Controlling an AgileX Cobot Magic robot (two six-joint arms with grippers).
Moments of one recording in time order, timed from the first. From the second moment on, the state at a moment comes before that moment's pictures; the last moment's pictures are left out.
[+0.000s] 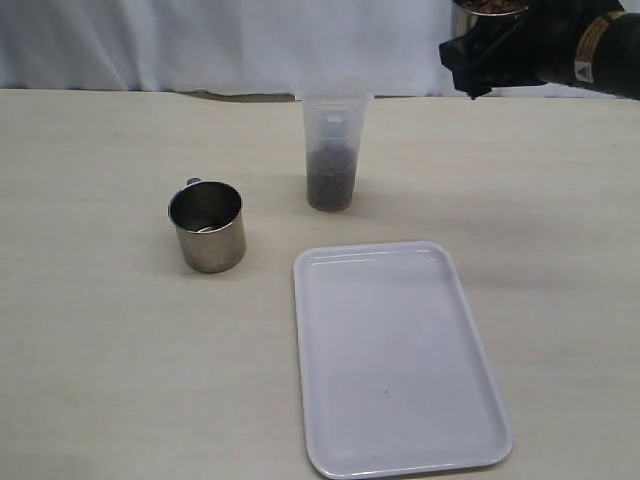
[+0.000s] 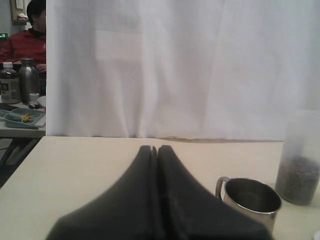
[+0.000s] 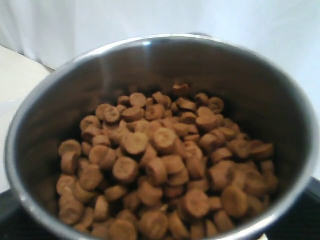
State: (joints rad) left arm -0.09 0.00 0.00 0.17 0.07 -0.21; right arm 0.26 1.62 -1.02 -1.00 -0.24 0.71
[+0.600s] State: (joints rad) left arm -0.09 0.00 0.00 0.17 0.07 -0.21; right arm 0.42 1.62 -1.08 -0.10 0.17 -0.44
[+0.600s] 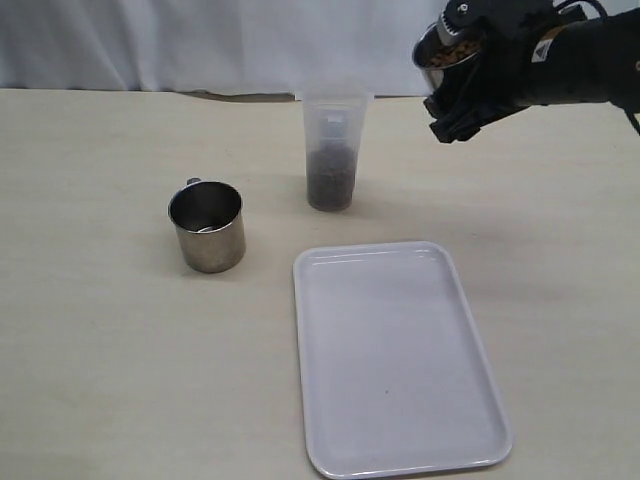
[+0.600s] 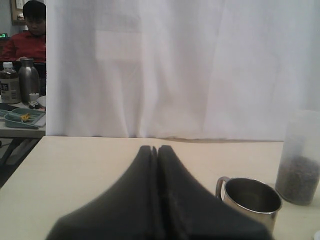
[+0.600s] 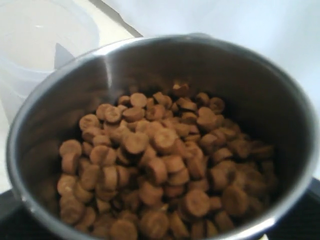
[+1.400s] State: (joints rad) left arm -0.09 0.00 0.00 0.17 0.07 -0.21; right arm 0.44 1.82 -1.38 -0.07 0.37 -0.53
